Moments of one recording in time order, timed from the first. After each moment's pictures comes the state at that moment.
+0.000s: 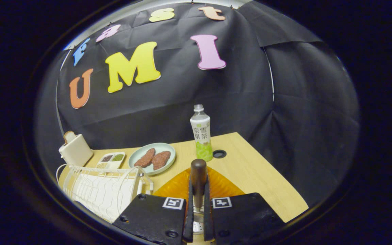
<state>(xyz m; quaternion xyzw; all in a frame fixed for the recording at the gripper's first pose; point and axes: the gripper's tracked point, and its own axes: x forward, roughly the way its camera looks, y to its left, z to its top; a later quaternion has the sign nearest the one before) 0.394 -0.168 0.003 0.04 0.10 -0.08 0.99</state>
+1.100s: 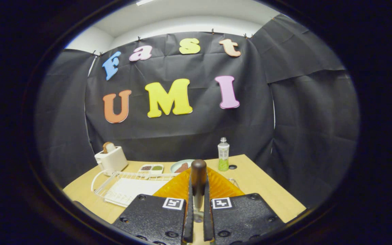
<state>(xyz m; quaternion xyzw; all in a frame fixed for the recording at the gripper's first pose) 0.183 -0.028 0.030 0.02 0.02 -0.03 1.00</state>
